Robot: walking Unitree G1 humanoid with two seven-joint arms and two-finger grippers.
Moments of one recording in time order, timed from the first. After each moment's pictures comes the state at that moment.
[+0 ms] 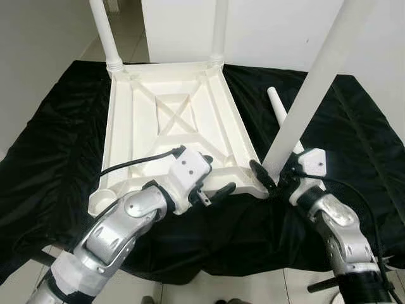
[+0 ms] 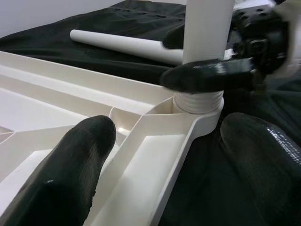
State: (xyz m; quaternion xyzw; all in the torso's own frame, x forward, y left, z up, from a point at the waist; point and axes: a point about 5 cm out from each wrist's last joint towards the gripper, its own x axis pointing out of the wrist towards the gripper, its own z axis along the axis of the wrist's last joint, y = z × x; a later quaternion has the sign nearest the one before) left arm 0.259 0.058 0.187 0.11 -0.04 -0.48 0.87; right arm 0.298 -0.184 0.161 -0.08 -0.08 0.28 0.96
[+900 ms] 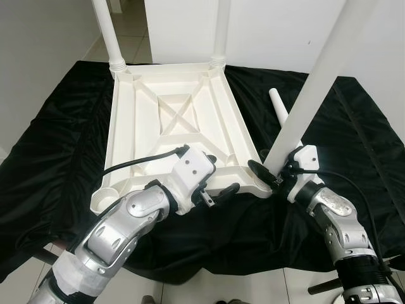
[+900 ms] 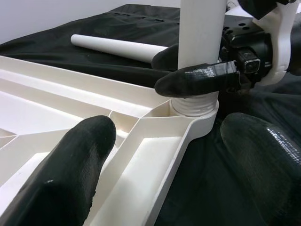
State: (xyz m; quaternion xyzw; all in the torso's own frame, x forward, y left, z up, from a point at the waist) left arm 0.256 0.056 0.190 0.11 -0.04 -0.48 0.87; right arm 0.303 -0.188 0.154 -0.06 -0.06 0.31 0.95
